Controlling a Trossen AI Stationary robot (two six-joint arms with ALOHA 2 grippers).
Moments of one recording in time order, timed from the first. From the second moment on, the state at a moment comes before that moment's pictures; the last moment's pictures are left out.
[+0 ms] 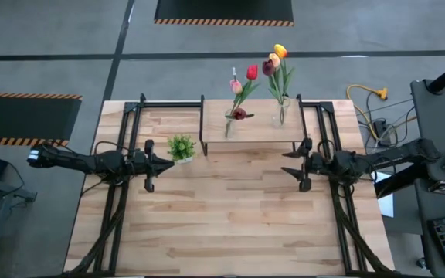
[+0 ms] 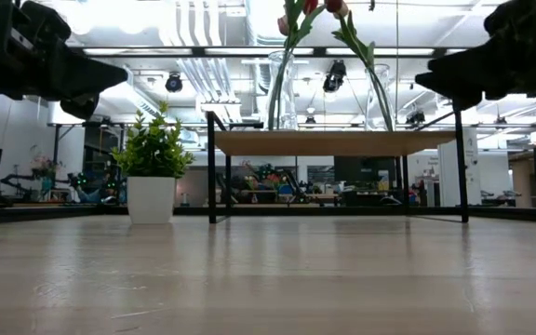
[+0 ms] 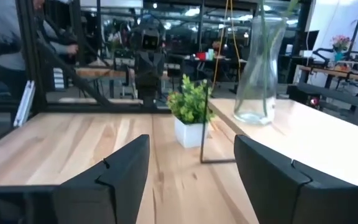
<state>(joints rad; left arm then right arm) -0.16 0.27 0.03 0.25 -0.26 -0.07 0.16 0.46 0.01 0.51 0.29 -0.03</state>
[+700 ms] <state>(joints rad) -0.07 0.28 0.06 0.32 -0.17 -0.03 0.15 0.00 0.01 0.13 0.31 -0.10</state>
